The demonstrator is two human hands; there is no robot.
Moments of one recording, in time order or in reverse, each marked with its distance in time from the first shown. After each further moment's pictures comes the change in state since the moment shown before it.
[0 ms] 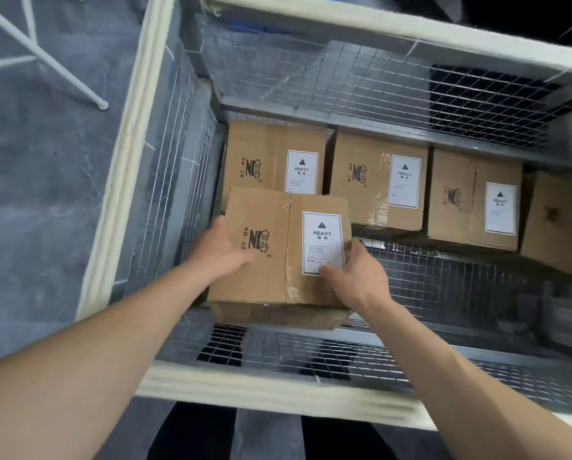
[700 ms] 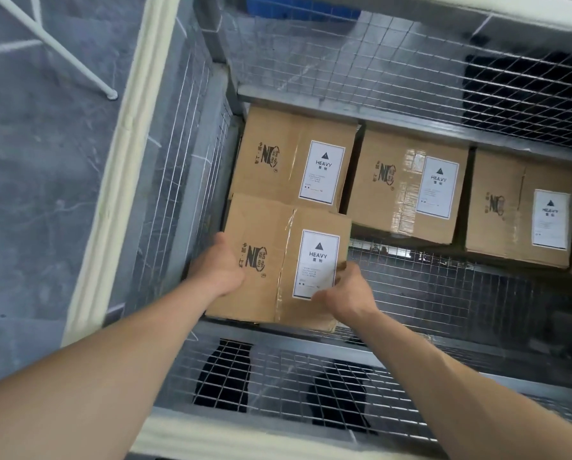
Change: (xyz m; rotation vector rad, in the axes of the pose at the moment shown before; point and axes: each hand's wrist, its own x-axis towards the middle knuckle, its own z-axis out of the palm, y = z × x) left_hand 0.049 -0.041 0.016 0.299 0.028 -0.123; right_hand 0.048 -0.007 0.068 0.156 -0.215 0.174
